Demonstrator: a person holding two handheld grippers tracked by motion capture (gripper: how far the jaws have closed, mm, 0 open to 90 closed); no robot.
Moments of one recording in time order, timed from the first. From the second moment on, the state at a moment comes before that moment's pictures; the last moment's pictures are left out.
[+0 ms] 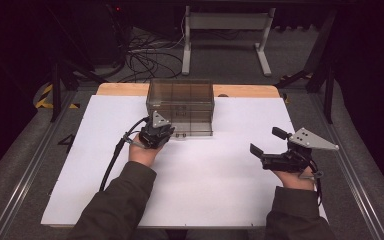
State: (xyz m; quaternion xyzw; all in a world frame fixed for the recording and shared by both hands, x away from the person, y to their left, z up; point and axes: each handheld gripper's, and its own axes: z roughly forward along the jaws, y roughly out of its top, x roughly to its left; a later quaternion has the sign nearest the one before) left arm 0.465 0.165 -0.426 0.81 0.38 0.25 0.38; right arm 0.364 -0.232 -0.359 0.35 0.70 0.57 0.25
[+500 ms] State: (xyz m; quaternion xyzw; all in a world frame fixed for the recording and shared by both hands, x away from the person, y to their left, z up) left arm 0.472 0.170 -0.432 0.80 0.39 0.25 0.38; right arm 0.365 -0.231 -0.361 0.35 0.71 0.57 0.25
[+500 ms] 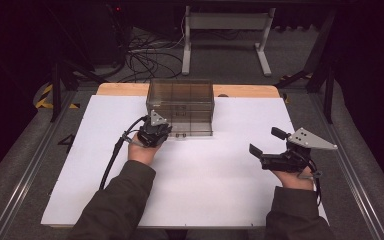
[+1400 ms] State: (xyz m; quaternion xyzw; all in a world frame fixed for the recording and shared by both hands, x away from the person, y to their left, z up) left arm 0.483 0.176 -0.438 0.78 0.42 0.26 0.37; right arm 0.366 -0.230 -0.361 0.34 0.71 0.56 0.25
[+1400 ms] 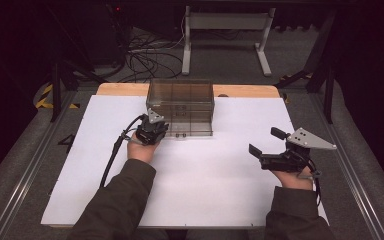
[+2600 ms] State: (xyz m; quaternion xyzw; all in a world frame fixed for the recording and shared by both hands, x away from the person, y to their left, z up) left arm 0.493 0.185 -0.445 0.77 0.45 0.24 0.38; right arm 0.367 -0.230 -0.362 0.35 0.71 0.56 0.24
